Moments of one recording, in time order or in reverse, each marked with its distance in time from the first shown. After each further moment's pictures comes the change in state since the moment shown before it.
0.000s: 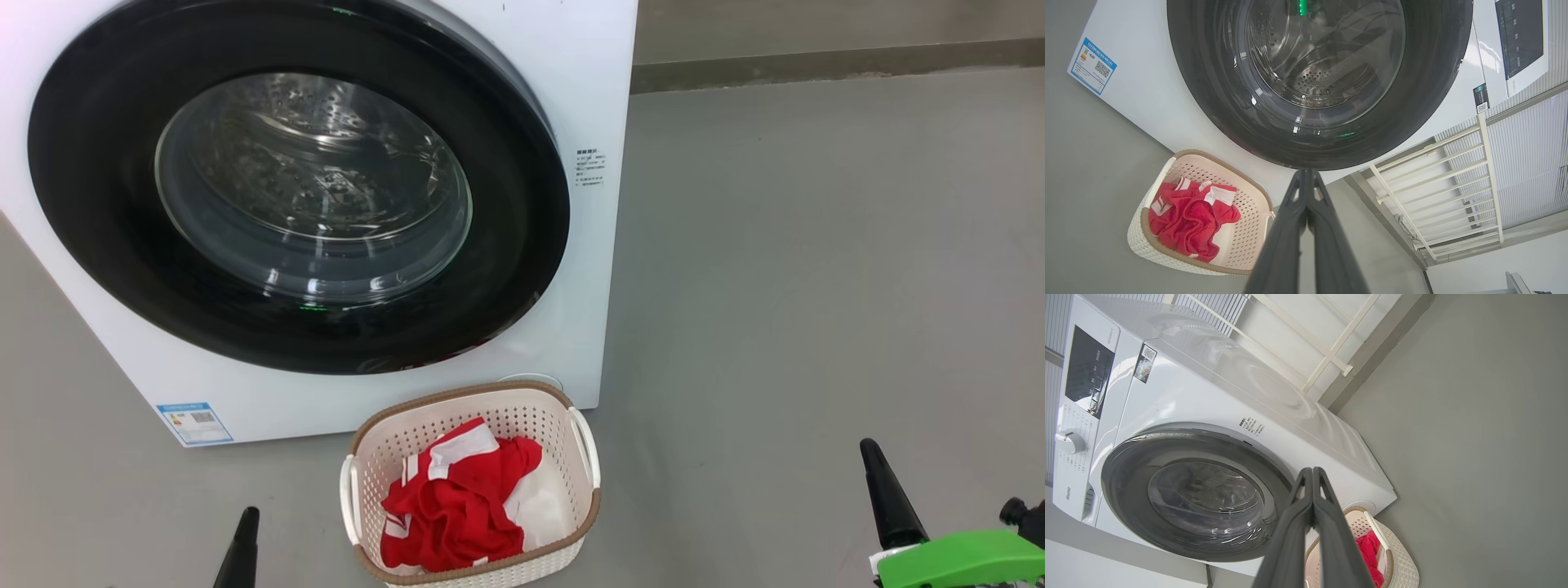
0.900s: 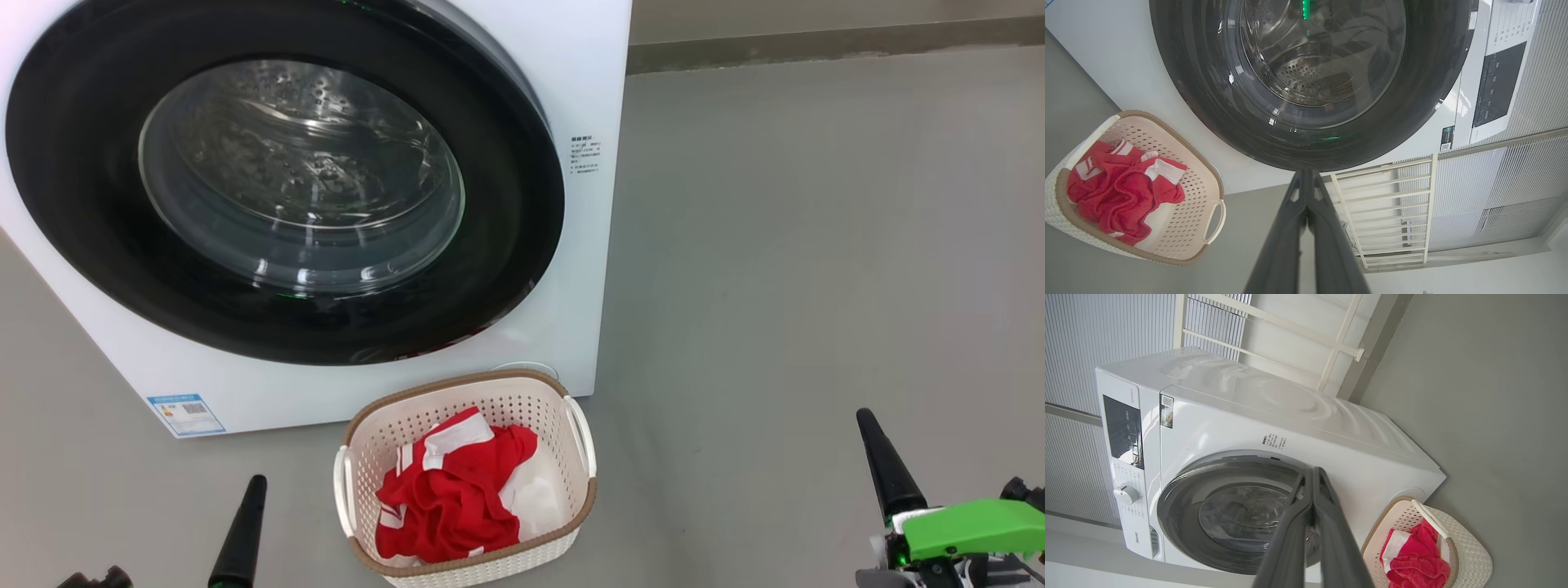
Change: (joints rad) left arm -0.069 -0.024 0.016 0.023 -0.267 0.000 0.072; right arm -0.062 -0.006 -0.007 0.021 0.284 0.000 0.075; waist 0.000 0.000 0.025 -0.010
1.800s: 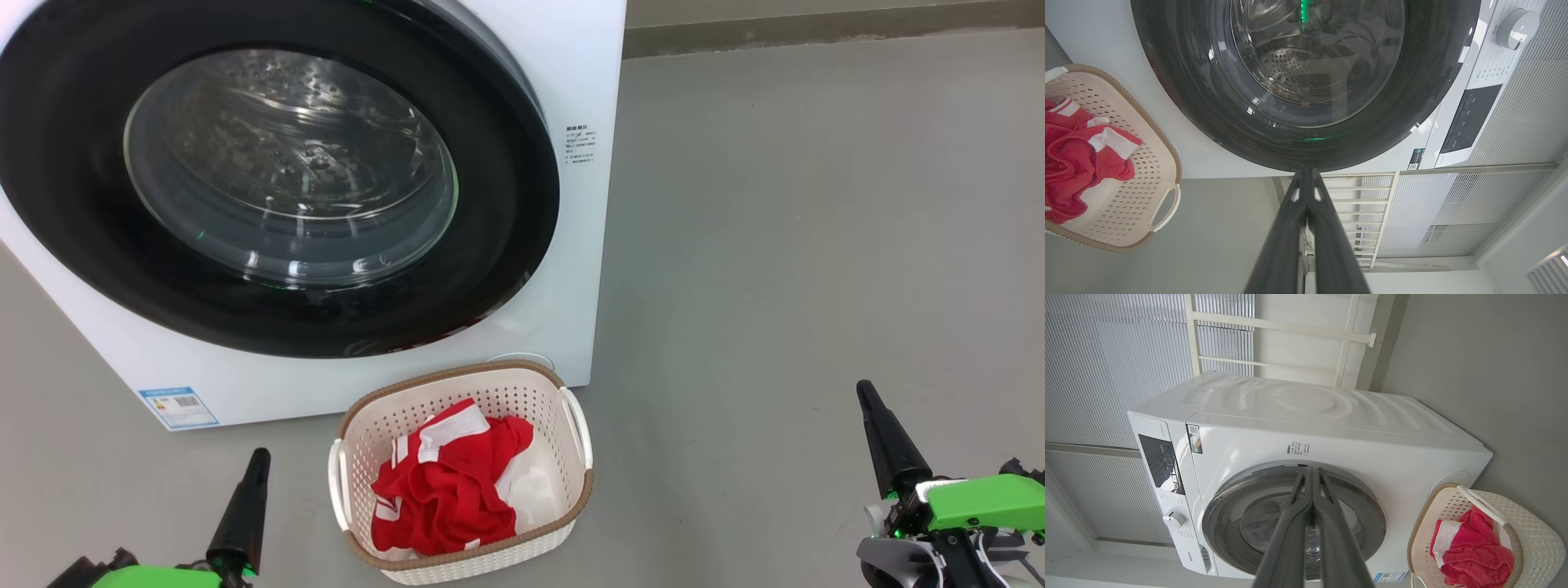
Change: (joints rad) left arm -0.058 -0.015 0.013 0.023 -0.230 0.000 0.064; right arm -0.064 -0.007 -0.010 0.015 0.247 -0.001 0.062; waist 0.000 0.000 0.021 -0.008
